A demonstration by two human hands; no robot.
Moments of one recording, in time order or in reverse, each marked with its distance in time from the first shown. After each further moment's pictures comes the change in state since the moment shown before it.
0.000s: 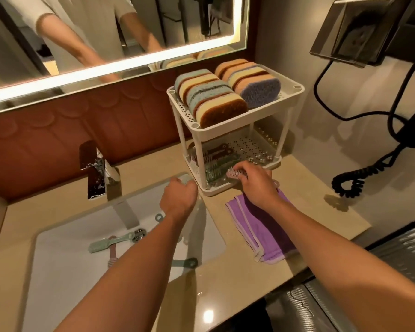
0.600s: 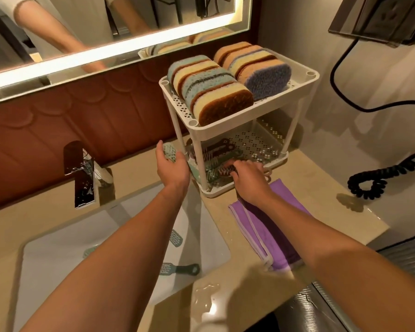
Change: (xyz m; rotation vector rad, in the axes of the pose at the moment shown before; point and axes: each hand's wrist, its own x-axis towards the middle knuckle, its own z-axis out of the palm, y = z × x) left_hand 0.071 0.036 0.011 -0.746 0.205 -0.002; right_hand 0.033 -0.004 0.034 -0.118 -0.034 -0.061
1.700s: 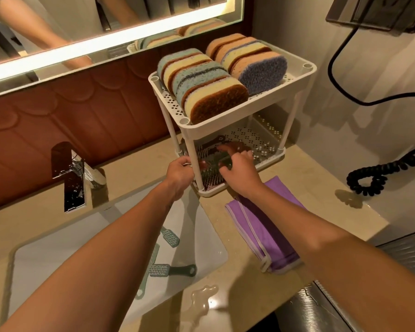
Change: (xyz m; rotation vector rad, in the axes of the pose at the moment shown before) left_hand -0.004 -0.005 0.008 0.173 -0.542 -0.175; right_hand 0.013 -0.013 -0.005 0.237 -0.017 0.194
